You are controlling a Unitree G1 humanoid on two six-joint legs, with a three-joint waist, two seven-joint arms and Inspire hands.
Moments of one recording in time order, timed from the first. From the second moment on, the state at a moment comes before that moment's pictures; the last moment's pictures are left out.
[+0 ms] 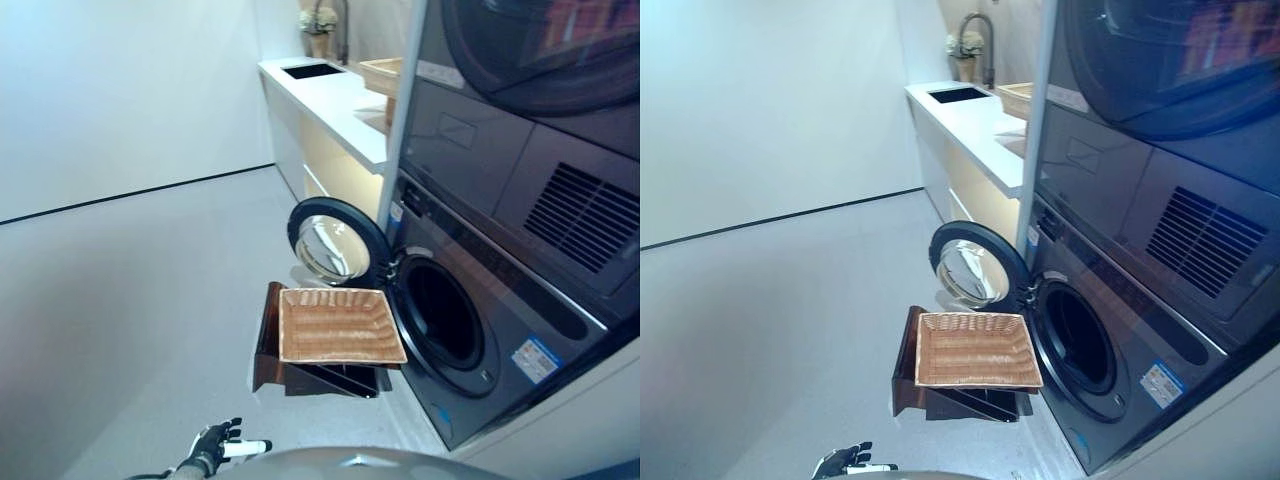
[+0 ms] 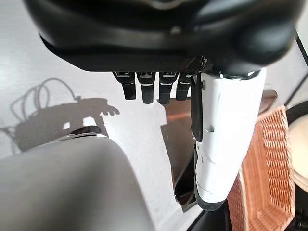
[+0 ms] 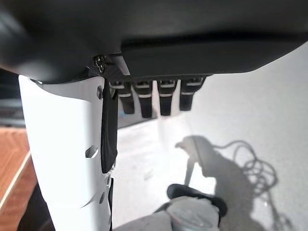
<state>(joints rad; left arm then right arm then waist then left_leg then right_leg) 0.02 0.20 -0.33 1.43 -0.17 -0.29 -0.02 0.16 -0.28 0.19 1.37 0.07 -0.18 -0.17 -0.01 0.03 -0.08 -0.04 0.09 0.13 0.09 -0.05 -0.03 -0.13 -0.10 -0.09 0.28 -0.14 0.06</state>
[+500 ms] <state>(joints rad) 0.09 0.23 -0.33 1.46 -0.13 -0.27 -0.04 0.29 -0.27 0.21 1.15 0.06 -0.17 -0.13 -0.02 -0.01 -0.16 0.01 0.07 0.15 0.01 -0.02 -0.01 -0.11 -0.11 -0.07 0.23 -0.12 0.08</state>
